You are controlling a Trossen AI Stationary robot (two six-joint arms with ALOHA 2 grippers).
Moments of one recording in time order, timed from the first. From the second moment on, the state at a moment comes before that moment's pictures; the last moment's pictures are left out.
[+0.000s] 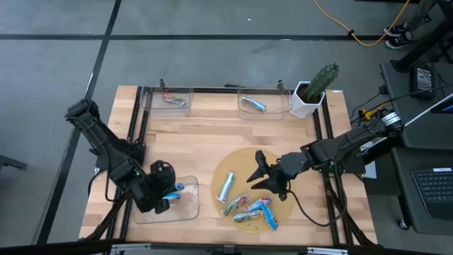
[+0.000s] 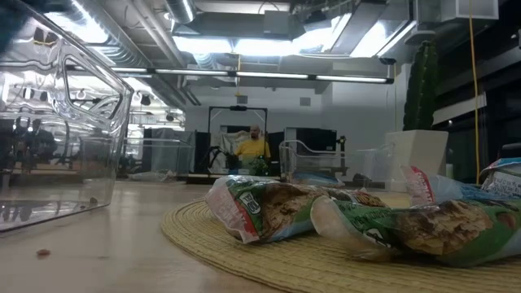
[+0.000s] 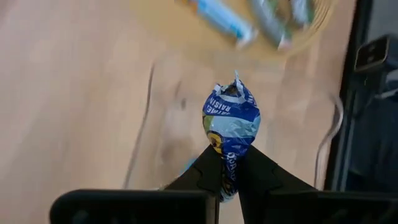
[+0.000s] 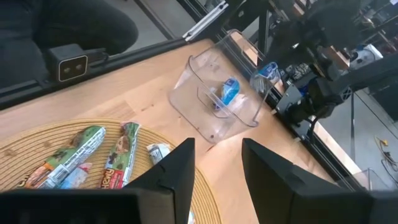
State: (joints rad) left arm -0.83 1.27 1.02 -0.89 -0.44 -1.13; right arm 0.42 1.32 0.99 -0.15 0.07 -0.60
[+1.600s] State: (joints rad) left arm -0.94 1.39 1.02 -1.10 -0.28 -1.49; right arm 0.42 1.32 0.99 -0.23 0.06 -0.55
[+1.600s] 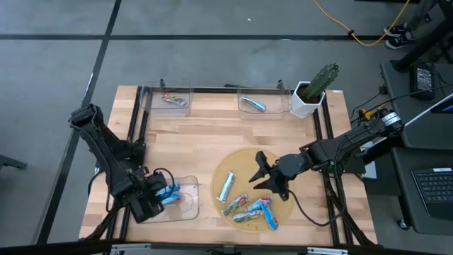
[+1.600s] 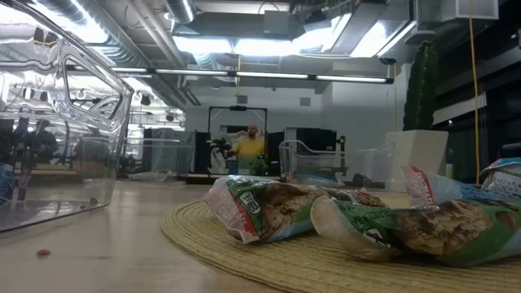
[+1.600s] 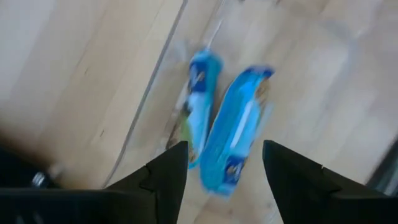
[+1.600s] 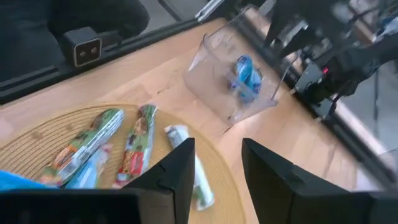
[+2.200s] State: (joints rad) left arm -0.93 1.39 1.02 -0.83 -0.64 -1.13; right arm 0.45 1.52 0.99 -0.23 -0.06 -0.55
